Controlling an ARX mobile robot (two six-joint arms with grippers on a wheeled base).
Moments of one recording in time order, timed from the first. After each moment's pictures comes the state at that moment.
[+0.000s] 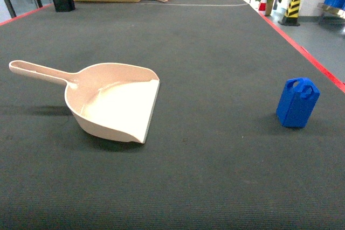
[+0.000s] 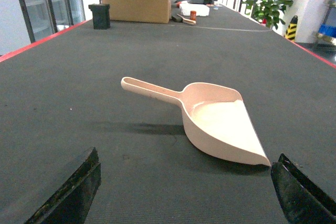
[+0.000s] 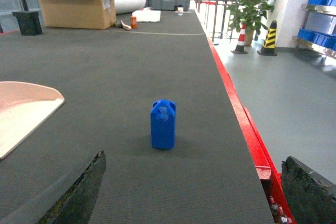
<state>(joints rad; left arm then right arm) 0.00 0.01 0.02 0.00 0.00 0.00 0.00 0.00 0.01 0.00 0.00 0.00</state>
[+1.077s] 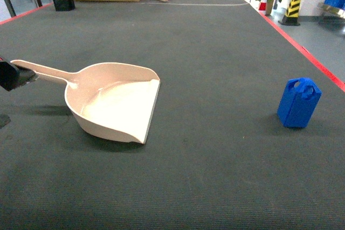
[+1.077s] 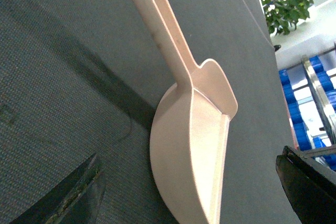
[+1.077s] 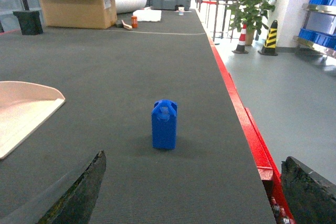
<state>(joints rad) 0.06 1.74 0.50 0.96 0.12 -0.86 0.00 0.00 0.01 0.00 0.00 0.00</state>
